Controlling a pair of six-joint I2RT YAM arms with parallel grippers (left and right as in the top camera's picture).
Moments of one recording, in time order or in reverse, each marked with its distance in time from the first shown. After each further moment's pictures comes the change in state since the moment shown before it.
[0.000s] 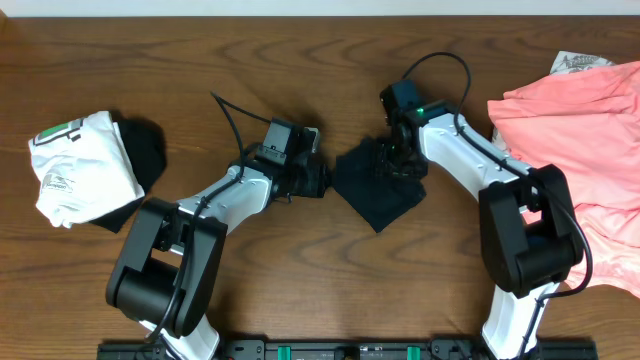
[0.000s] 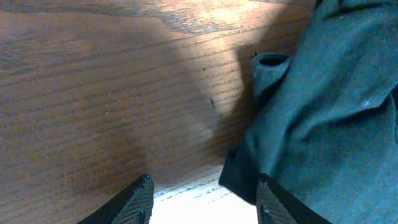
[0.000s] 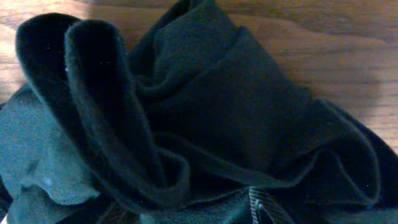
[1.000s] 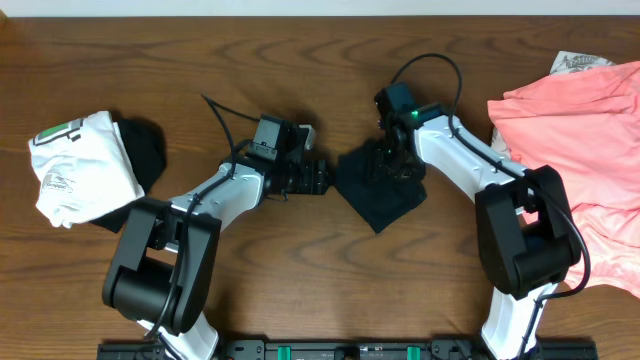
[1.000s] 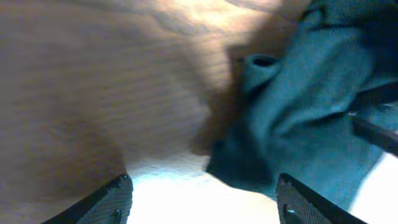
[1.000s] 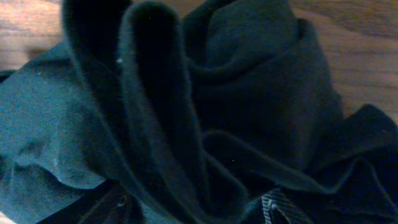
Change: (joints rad) left arm 0.046 0.000 0.005 -0.003 0.153 -0.060; right arm 0.023 0.000 -0.003 0.000 -0.012 -0.101
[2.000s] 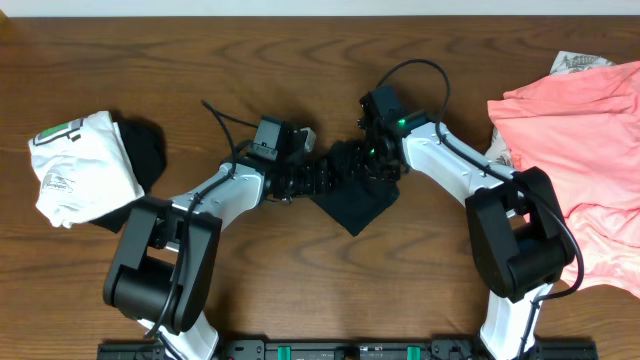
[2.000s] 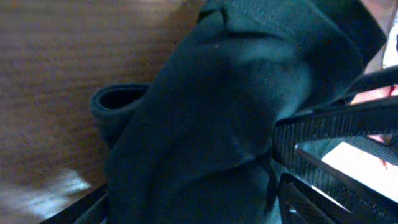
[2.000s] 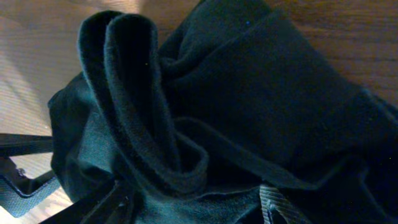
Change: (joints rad) left arm 0.000 0.005 -0.001 -0.025 0.071 -0.100; right arm 0.055 0.000 -0.021 0.140 -0.217 0.141
